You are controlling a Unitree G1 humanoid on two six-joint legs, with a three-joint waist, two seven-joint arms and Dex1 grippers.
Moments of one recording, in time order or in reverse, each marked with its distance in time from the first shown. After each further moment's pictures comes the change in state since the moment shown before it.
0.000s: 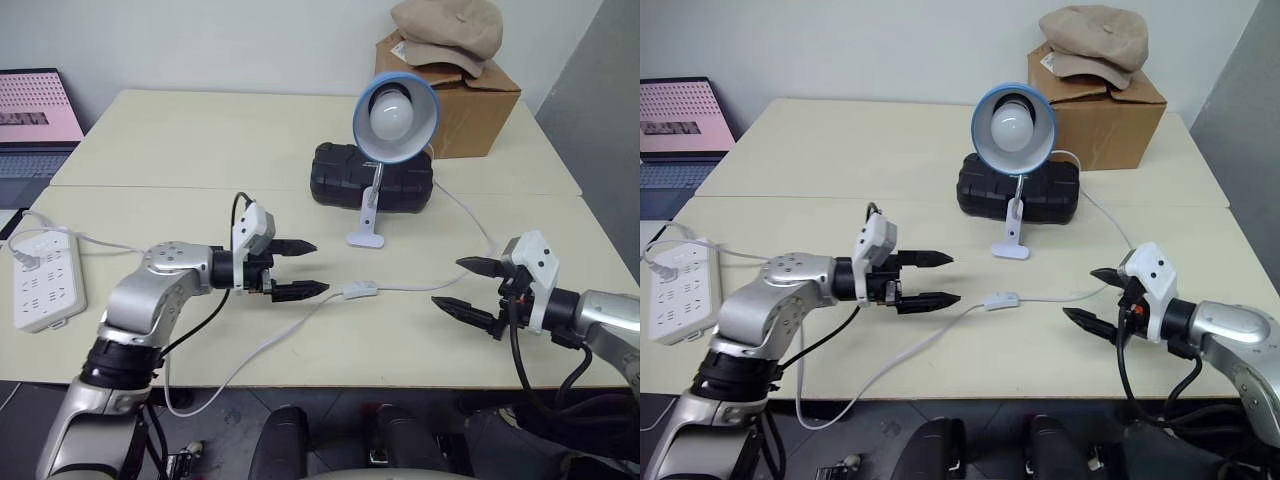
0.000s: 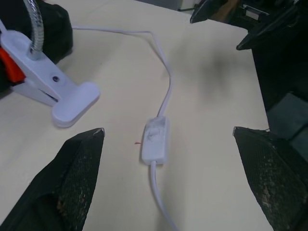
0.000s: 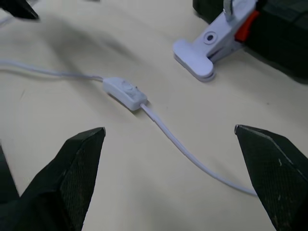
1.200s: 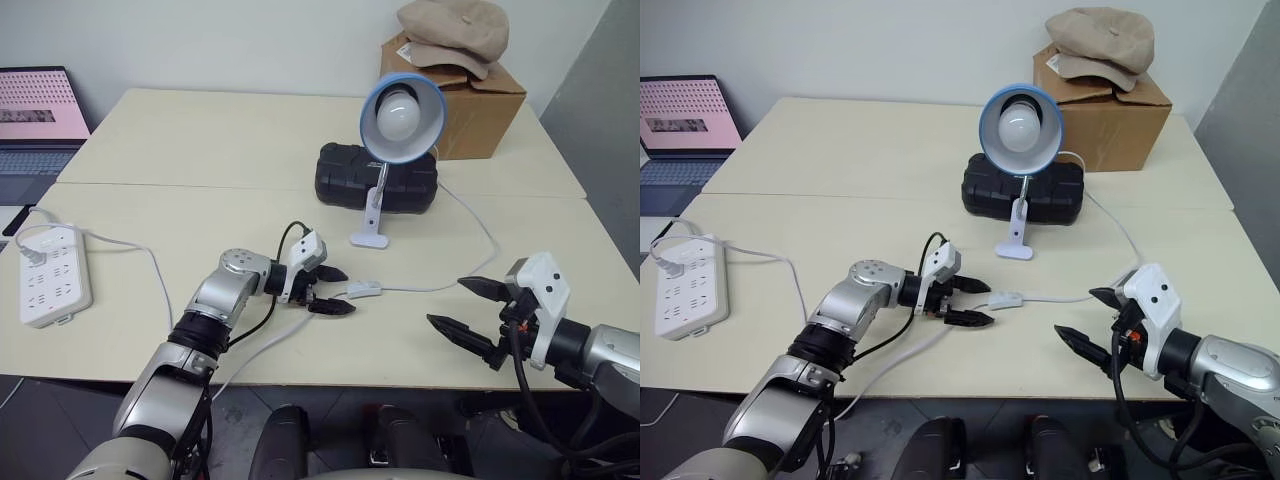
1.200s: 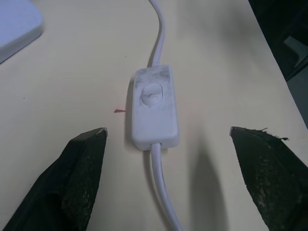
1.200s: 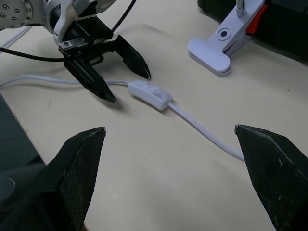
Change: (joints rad) left arm -0.163 -0.212 -0.162 0.423 0.294 -0.211 -0.113; right arm 0.135 -0.023 -0.128 -0.215 0.240 0.112 -0.255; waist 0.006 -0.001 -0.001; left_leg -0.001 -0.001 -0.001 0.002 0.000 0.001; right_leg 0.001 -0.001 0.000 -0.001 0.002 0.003
